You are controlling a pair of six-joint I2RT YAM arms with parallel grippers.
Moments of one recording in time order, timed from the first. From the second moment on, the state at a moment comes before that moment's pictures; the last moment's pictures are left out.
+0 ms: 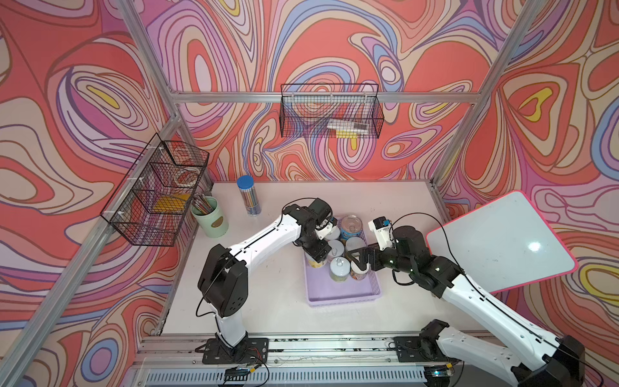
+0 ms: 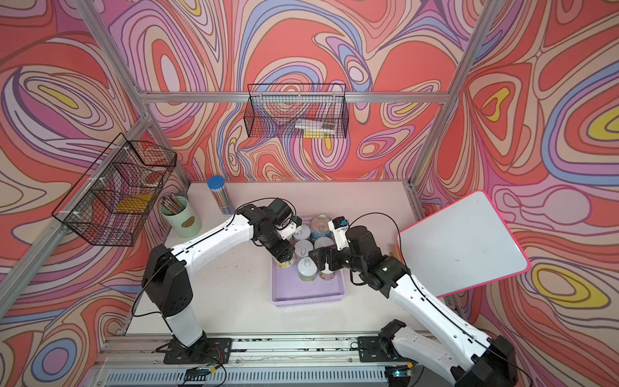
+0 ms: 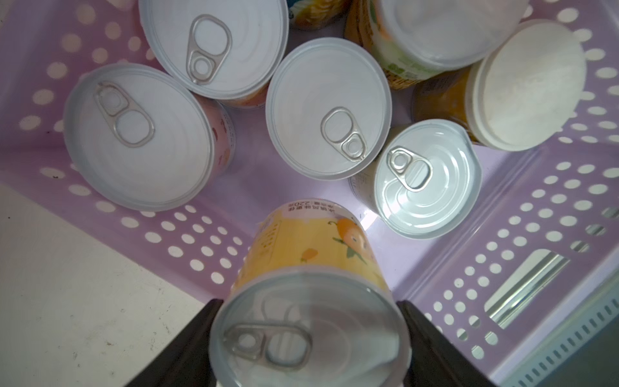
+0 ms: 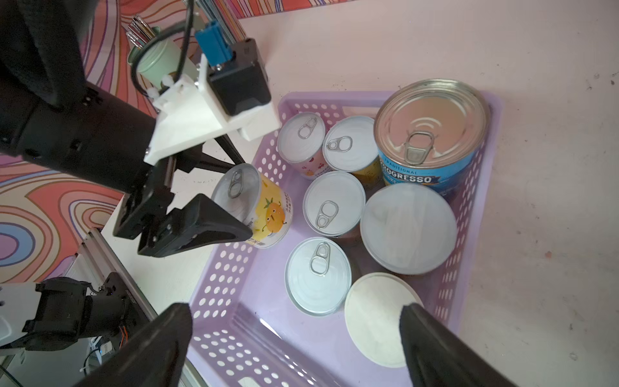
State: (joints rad) left arm -0.68 1.80 1.54 -1.07 0.11 0.10; right arm 0.57 0.98 0.80 -0.43 -0.21 0.35
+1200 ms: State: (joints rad) left arm -0.70 1.96 1.56 -0.96 -0.10 0.12; right arm 0.57 0.95 0.79 -0.44 -0.21 0.35
